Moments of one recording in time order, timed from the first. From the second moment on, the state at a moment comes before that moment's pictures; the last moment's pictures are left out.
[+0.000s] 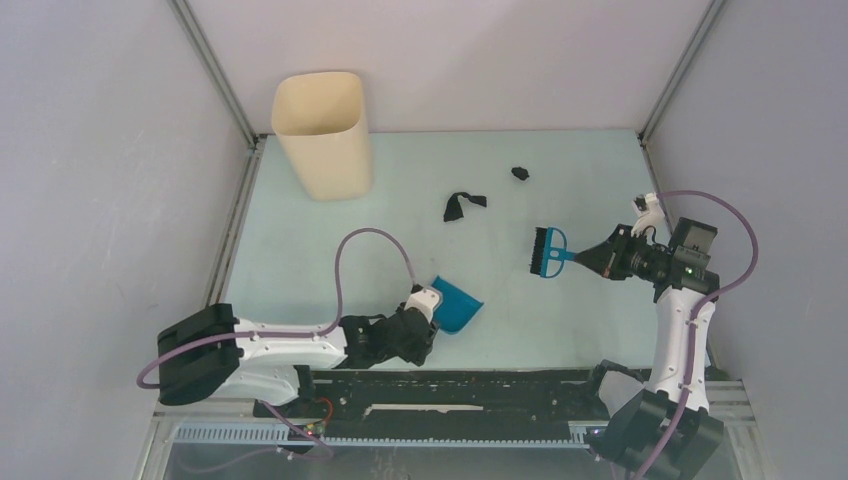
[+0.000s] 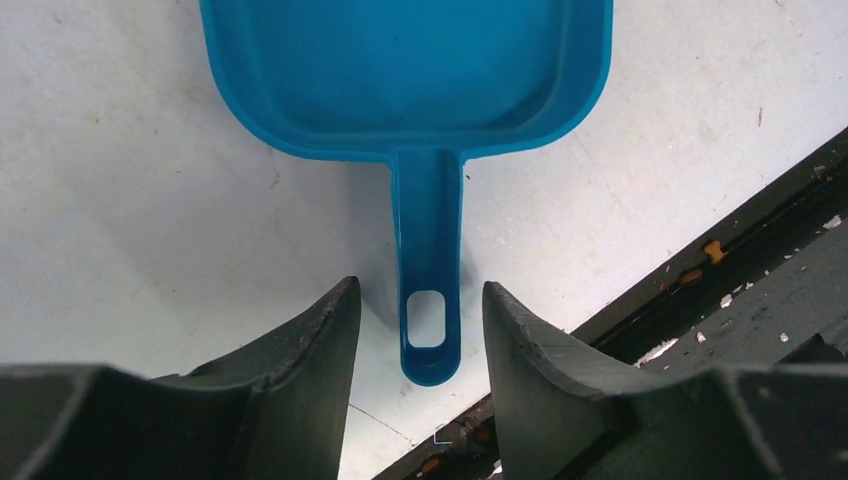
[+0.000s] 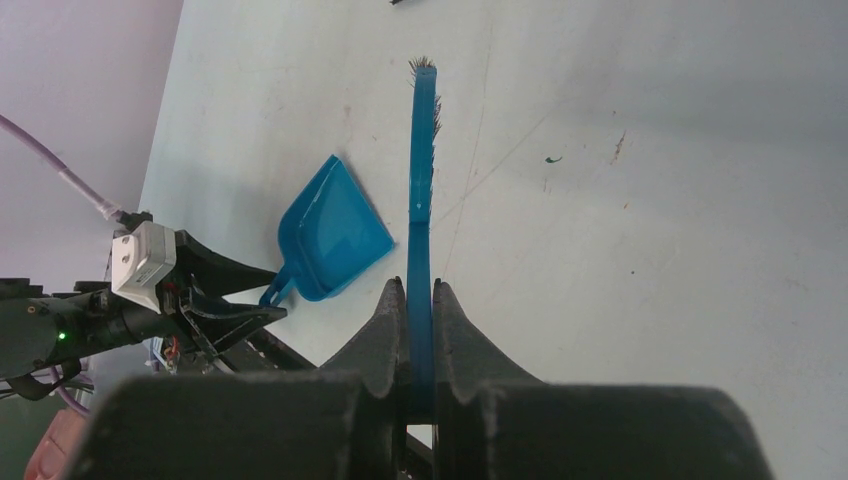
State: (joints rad) left arm -1.22 1.25 0.48 -0.12 -0.28 -0.56; right arm -0.45 0.96 0.81 -0.70 -0.97 -0.06
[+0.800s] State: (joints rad) left arm -1.36 1.36 0.54 -0.16 -0.44 -0.67; right arm -0.45 0.96 0.81 -0.70 -0.97 -0.06
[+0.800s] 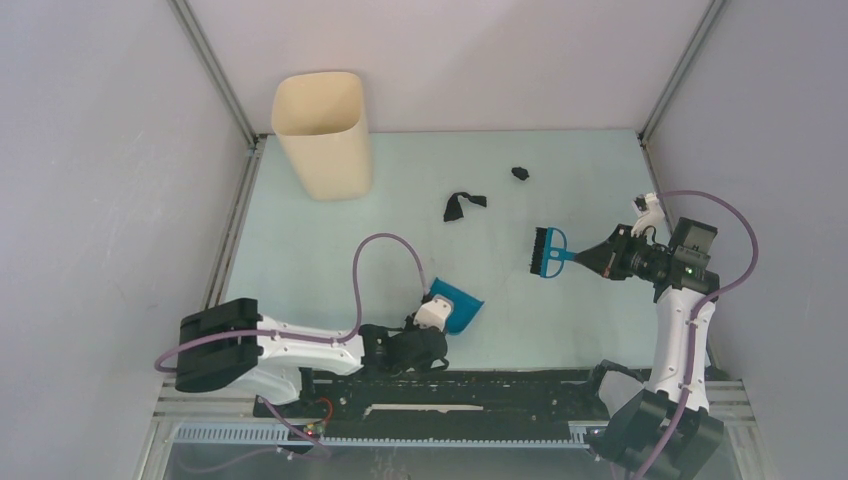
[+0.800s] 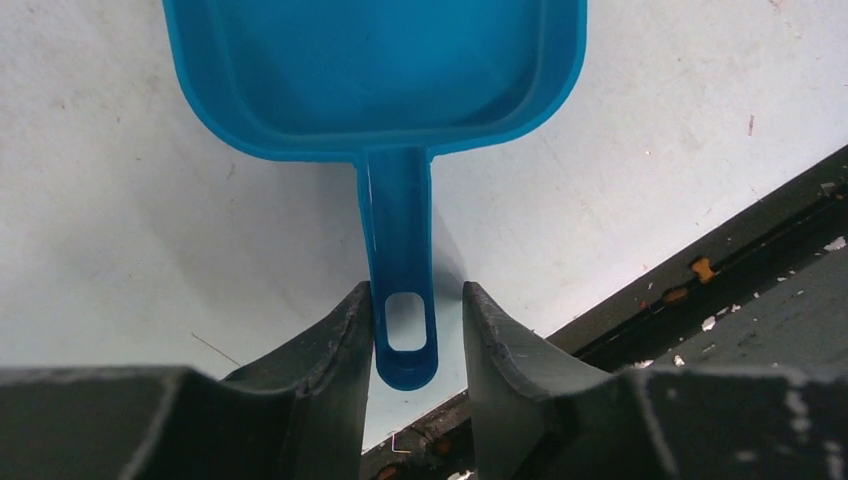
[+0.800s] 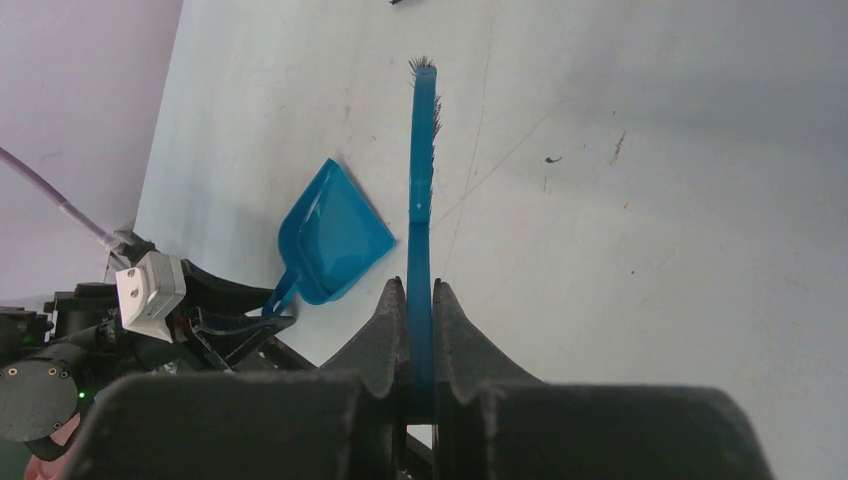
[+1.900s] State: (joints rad) left arm -1.08 1.00 0.74 -0.70 -0.44 -0.56; right arm 0.01 1.20 1.12 -0.66 -0.34 -0.20
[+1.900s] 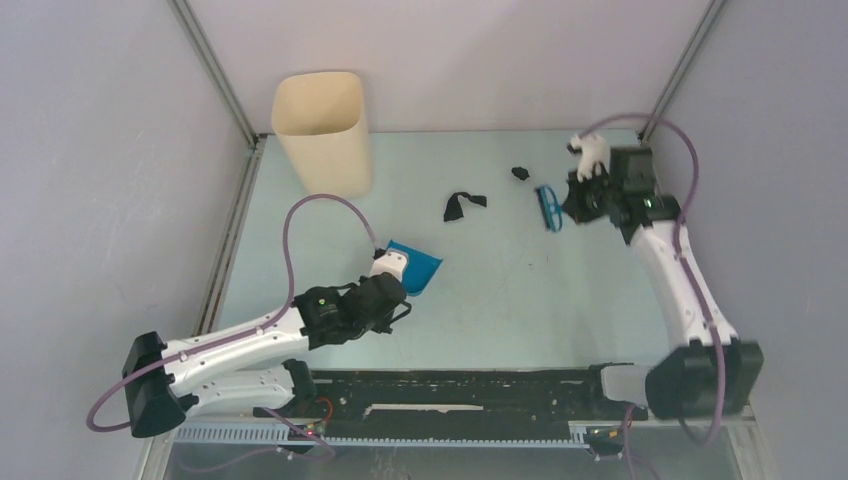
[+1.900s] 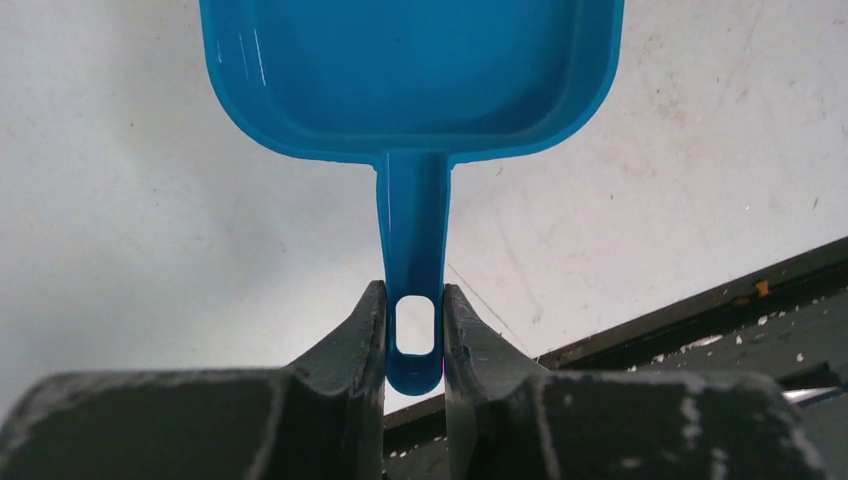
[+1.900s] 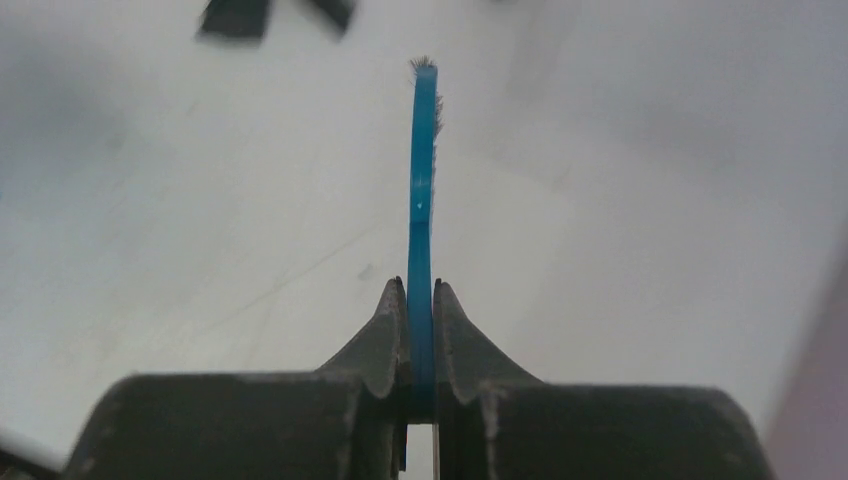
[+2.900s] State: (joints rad) left arm -0.92 1.09 0.73 -0.72 -0.20 -0.41; right arm 0.31 2.43 2.19 -0.60 0.34 -0.98
